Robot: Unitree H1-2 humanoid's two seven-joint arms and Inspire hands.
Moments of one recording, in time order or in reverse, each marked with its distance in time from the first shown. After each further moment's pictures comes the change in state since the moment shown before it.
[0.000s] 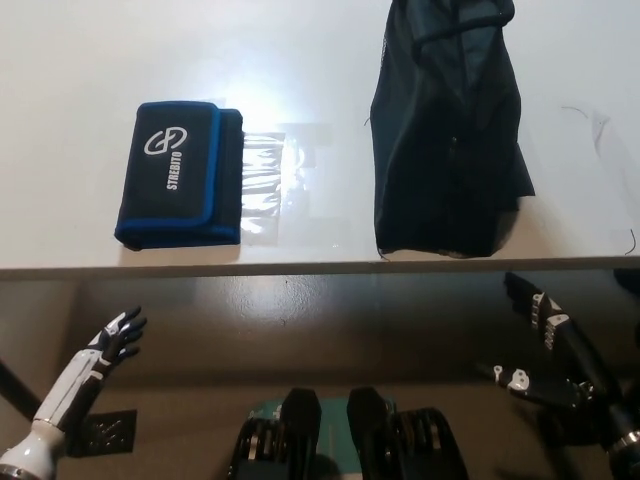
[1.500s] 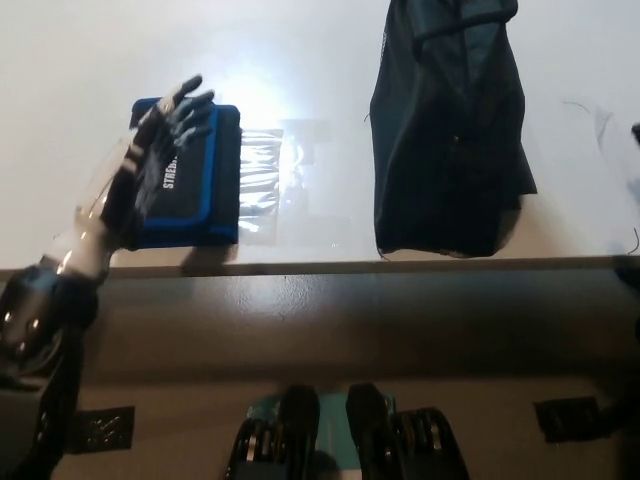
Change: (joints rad) left_arm -0.496 -0.087 0.005 -0.064 -0.156 0.176 -0.063; right_arm -0.378 0.028 -0.335 0.004 0.381 0.152 -0.051
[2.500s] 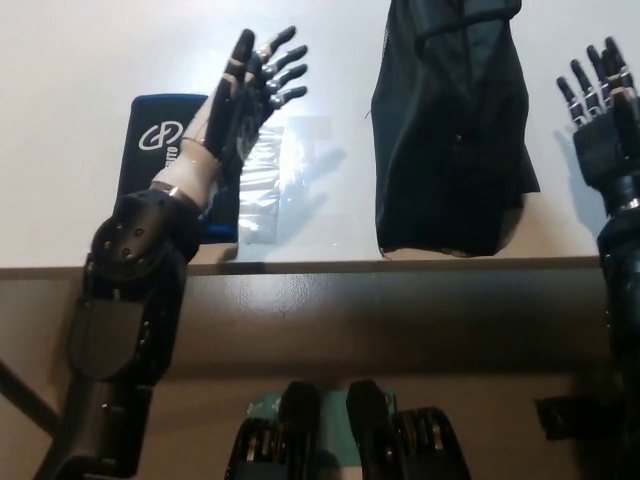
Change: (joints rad) left_arm -0.222 -0.192 -0.001 0.263 -0.004 0.099 0.023; right_arm -0.318 0.062 -0.099 0.640 0.178 0.033 0.100
